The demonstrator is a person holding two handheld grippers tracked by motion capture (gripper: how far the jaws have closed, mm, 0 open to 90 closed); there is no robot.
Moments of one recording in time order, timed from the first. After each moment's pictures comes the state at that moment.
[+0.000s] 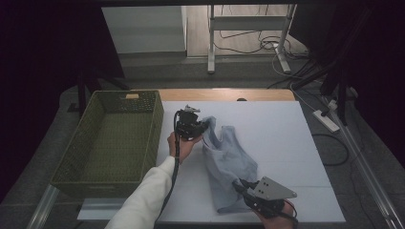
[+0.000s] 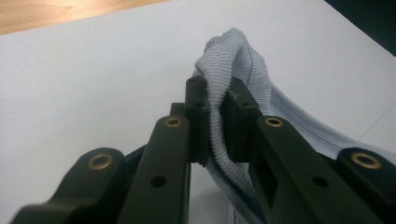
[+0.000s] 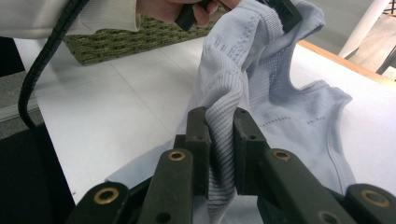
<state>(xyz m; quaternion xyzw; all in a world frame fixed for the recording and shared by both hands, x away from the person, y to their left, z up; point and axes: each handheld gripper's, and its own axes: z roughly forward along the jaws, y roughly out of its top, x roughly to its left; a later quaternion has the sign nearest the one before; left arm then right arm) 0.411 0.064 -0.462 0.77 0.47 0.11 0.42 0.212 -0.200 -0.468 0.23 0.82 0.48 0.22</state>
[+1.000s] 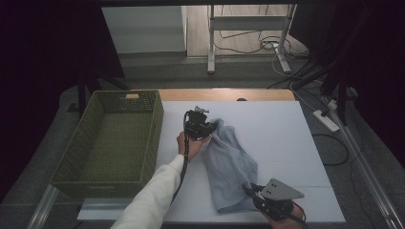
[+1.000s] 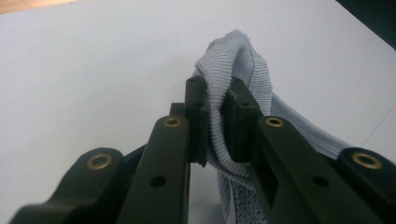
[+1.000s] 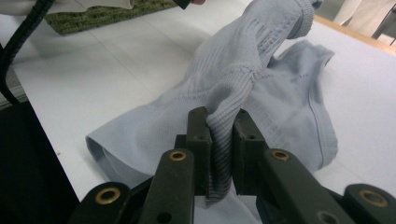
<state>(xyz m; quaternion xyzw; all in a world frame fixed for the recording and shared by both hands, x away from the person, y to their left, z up) 0.427 0.038 -0.477 0.78 0.47 0.09 0.41 0.211 -0.223 -0.477 0.26 0.83 0.44 0.22</state>
